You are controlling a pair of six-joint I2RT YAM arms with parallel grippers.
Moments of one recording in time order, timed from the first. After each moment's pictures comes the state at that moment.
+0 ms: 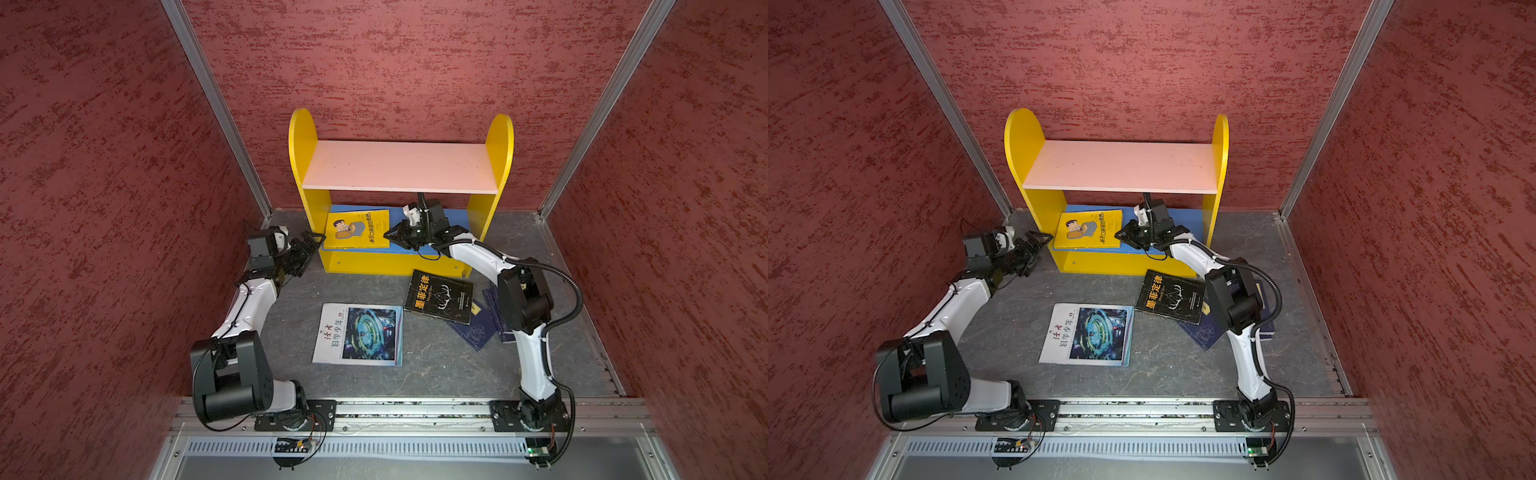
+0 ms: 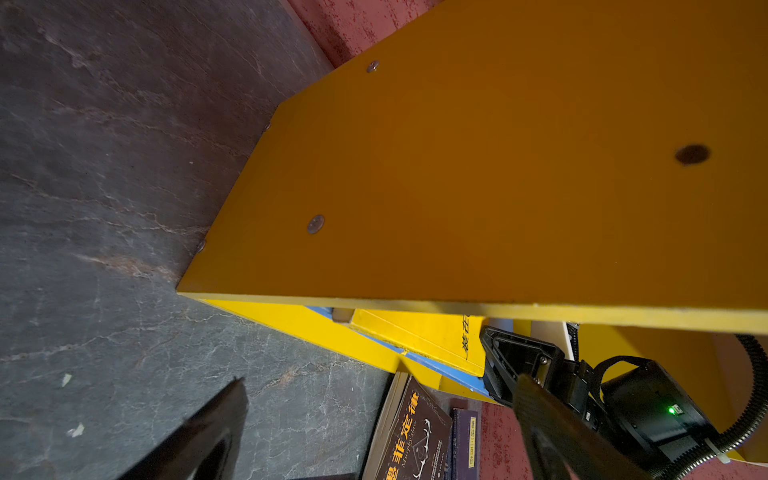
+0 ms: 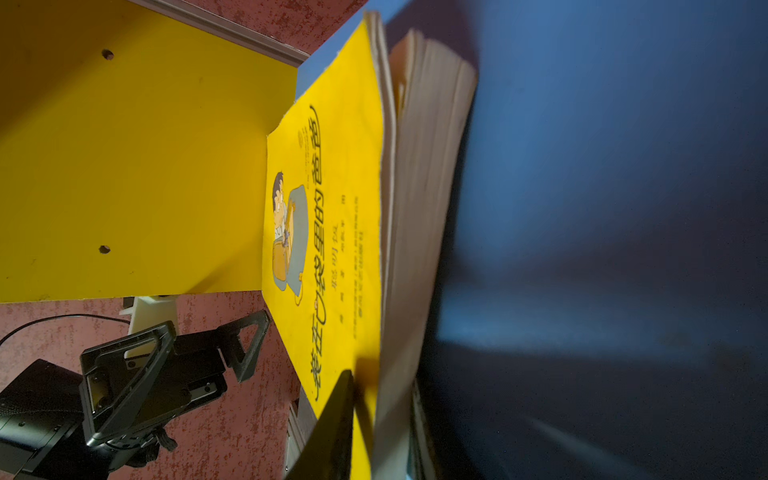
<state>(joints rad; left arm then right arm) 0.21 1.39 0.93 -0.12 0.63 -0.81 0.50 2.17 1.77 -0.18 -0.58 0.87</state>
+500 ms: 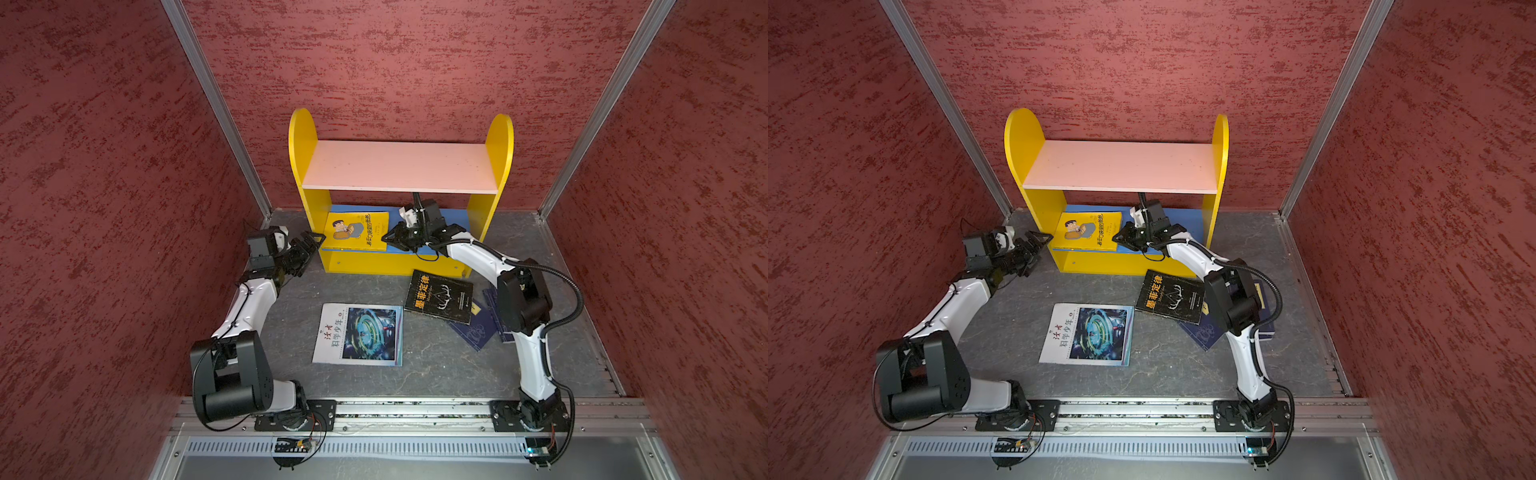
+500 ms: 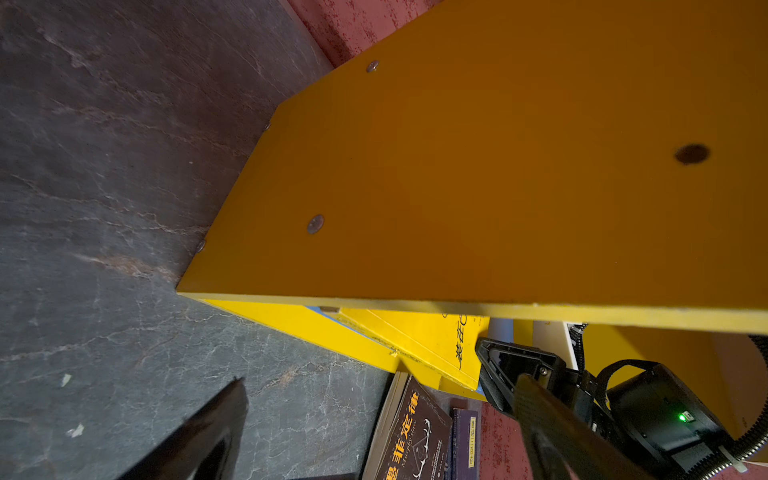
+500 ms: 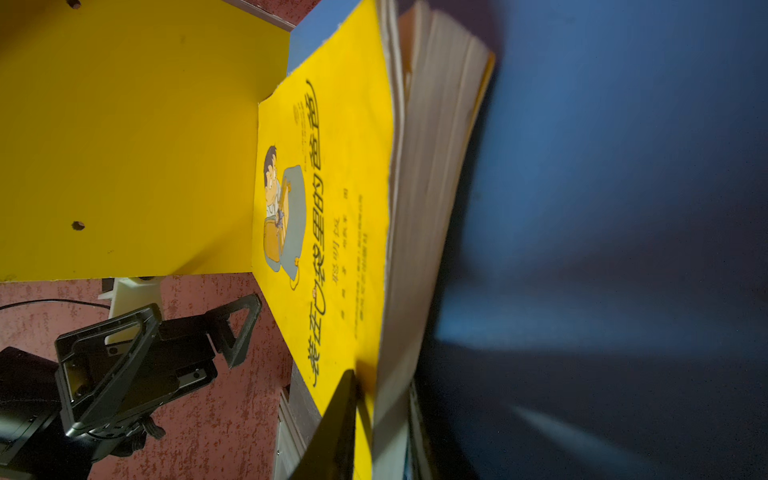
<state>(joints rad) 0.21 1.39 0.93 -0.12 0.63 -0.81 0.52 2.16 1.81 -0.27 -0.57 0.83</state>
